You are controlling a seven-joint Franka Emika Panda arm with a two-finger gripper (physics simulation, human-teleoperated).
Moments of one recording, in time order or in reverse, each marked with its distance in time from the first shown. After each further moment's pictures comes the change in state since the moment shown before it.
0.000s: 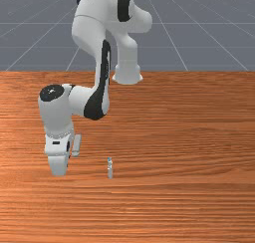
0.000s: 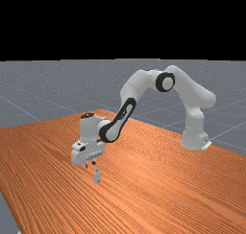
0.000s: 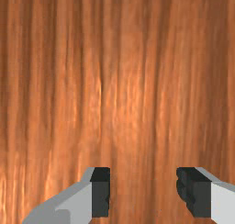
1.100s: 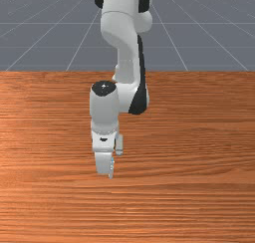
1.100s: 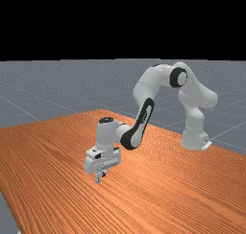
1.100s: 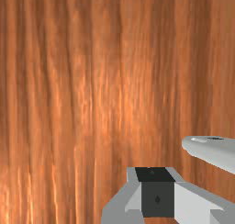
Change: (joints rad) arm 0.219 -0.098 -0.010 -0.189 0.011 0.169 0.242
